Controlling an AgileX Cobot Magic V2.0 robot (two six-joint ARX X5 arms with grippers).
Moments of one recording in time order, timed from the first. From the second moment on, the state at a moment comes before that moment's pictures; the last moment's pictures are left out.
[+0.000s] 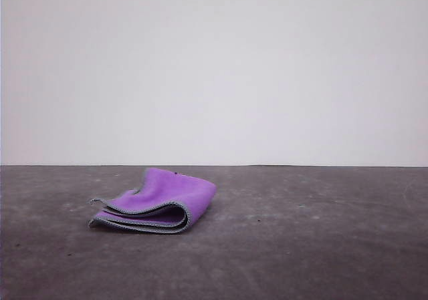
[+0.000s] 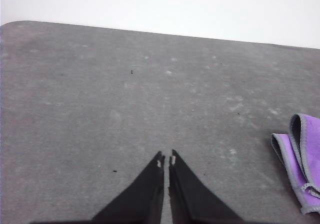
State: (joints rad) left_arx 0.00 0.01 0.03 -0.18 0.08 -0.09; right_arx 0.06 0.01 0.02 -0.18 -0.08 -0.08
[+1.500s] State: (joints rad) left_arx 0.00 0.01 0.03 -0.18 0.08 -0.09; right_arx 0.06 0.01 0.02 -0.17 -0.08 -0.08
